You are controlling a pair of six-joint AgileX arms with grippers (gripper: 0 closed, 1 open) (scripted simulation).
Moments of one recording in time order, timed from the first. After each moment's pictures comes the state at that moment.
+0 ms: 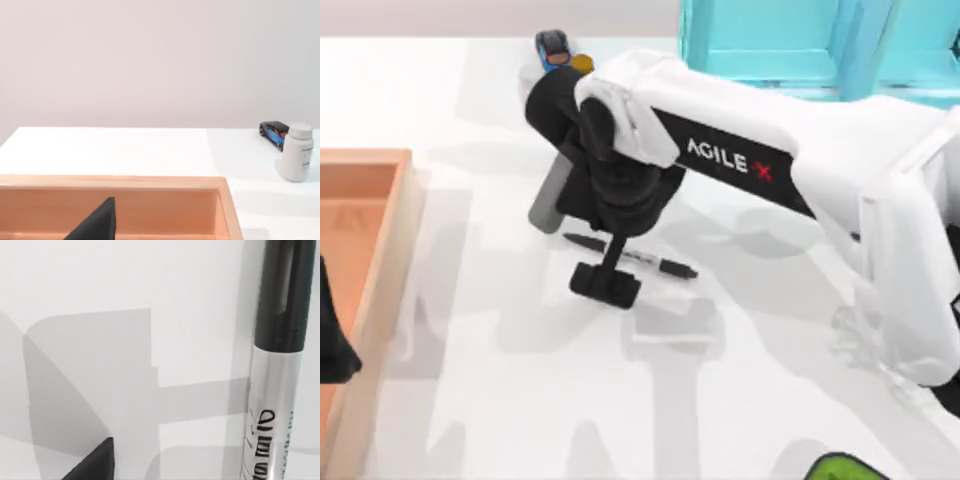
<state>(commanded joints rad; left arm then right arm) 0.00 0.00 0.00 0.00 0.00 0.00 0.74 2.63 2.24 -1.10 0.18 -0.45</state>
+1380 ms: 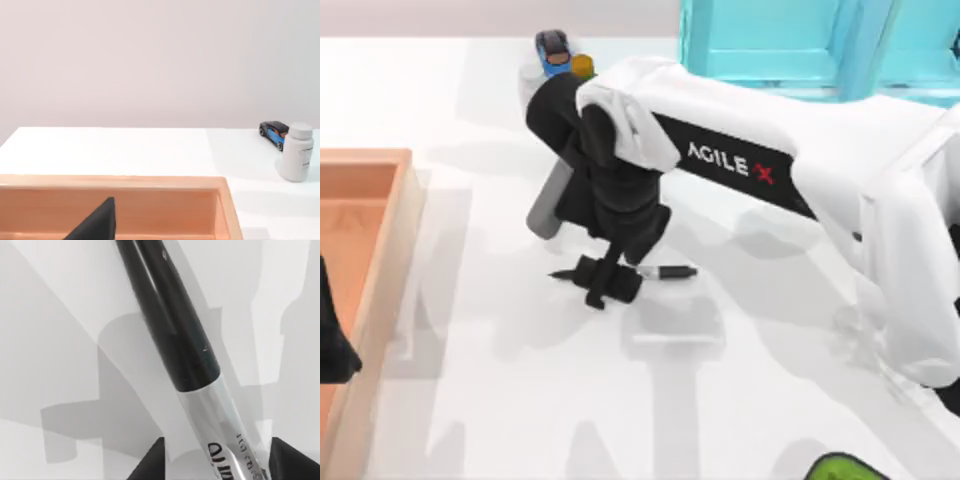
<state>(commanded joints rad) 0.00 0.00 0.00 0.00 0.00 0.00 0.73 2.64 2.21 -1.07 0.18 -0.46</state>
